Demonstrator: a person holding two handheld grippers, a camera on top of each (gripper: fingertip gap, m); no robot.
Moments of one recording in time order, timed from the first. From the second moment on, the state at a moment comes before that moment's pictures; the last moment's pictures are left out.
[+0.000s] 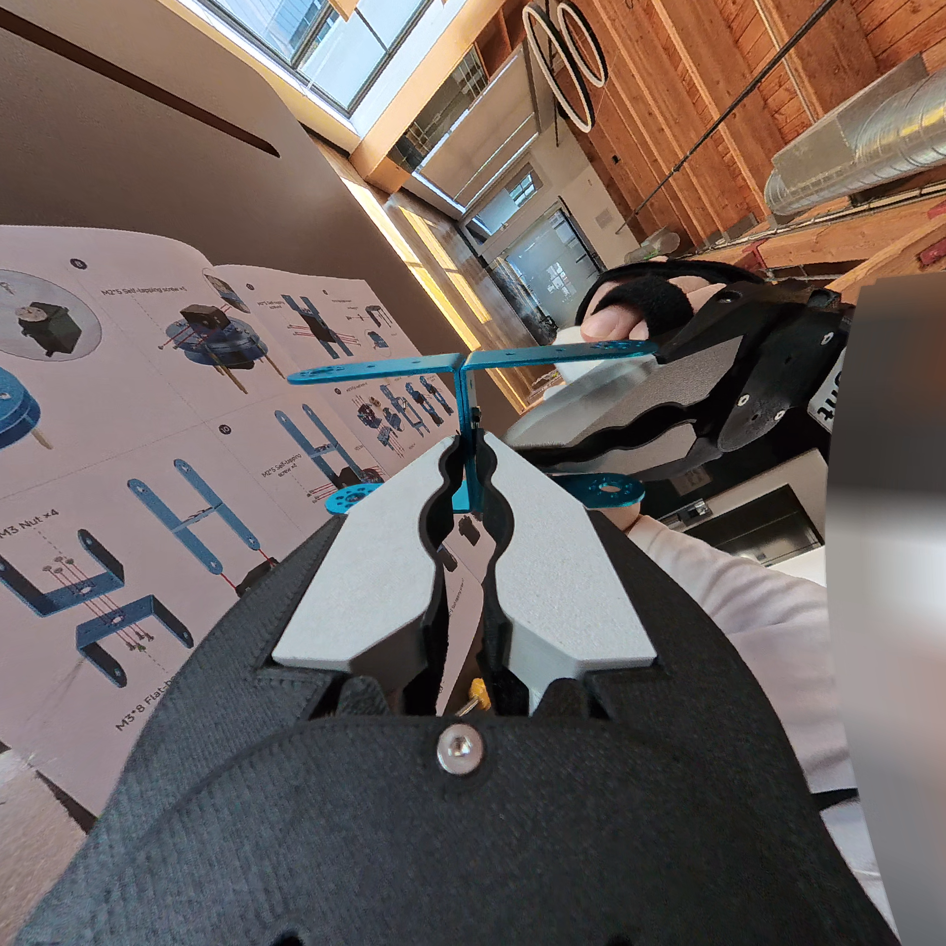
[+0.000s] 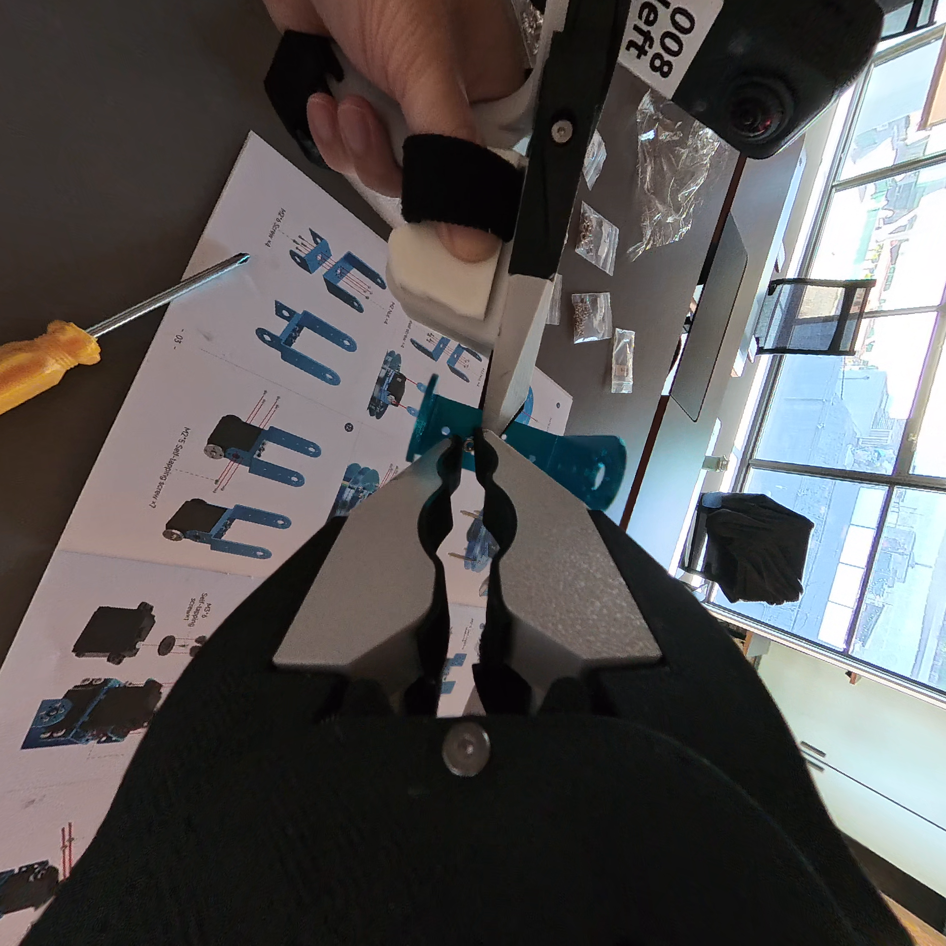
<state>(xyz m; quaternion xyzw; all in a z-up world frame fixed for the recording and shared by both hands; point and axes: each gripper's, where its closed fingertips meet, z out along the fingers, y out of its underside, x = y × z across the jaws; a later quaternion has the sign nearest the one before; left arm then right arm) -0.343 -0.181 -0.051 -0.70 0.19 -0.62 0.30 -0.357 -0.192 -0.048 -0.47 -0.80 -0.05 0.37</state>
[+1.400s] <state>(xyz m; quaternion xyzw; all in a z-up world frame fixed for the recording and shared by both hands) -0.346 -0.174 -0.035 -0.65 0.12 -0.70 0.28 -0.360 -0.186 -0.043 -0.50 -0.78 -0.01 0.38</state>
